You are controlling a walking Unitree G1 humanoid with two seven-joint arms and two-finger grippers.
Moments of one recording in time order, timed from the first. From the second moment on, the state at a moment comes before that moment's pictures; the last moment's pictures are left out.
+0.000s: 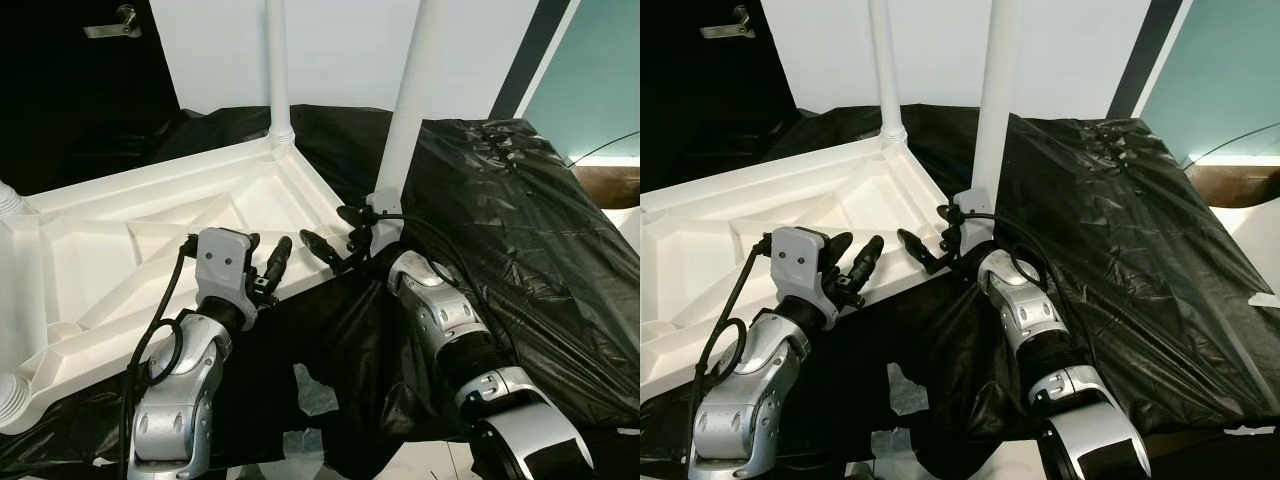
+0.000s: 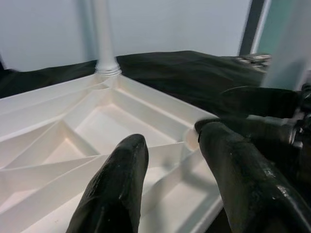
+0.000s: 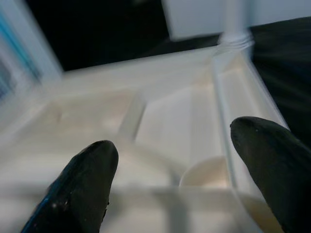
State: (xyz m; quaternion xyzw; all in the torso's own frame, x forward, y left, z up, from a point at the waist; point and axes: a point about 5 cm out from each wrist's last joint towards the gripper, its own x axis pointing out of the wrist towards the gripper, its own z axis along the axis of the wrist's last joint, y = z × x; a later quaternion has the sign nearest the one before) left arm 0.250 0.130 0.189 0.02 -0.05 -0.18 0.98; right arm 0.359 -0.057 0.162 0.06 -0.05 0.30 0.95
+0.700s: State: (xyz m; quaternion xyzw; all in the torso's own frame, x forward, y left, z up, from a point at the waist) left arm 0.250 0.124 0.178 0.06 -0.01 -0.21 0.98; right arm 0.393 -0.153 0.180 0.16 -0.10 0.03 0.98
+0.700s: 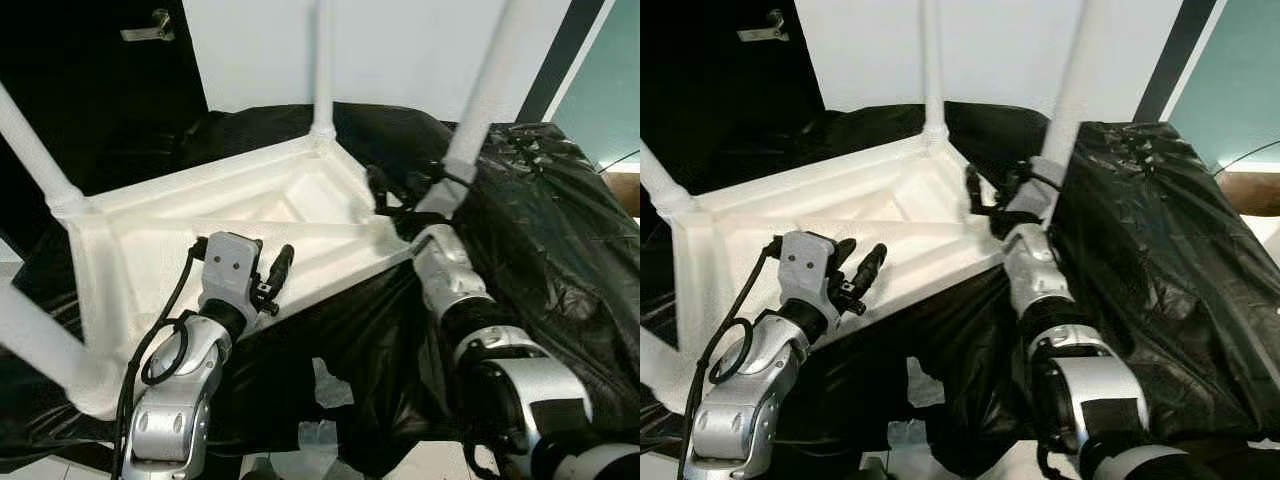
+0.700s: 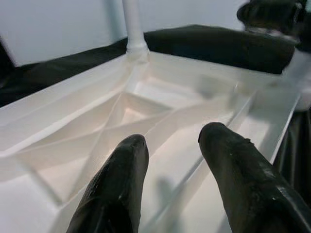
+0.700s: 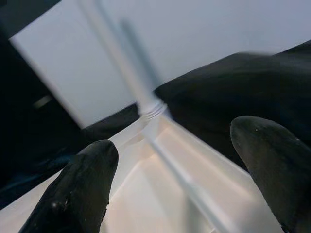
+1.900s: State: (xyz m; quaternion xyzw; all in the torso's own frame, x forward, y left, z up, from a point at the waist) left arm 0.231 0.085 0.142 0.14 0.06 -0.36 0.92; right arm 0.342 -0.146 0.132 0.01 -0.09 0.13 0.99
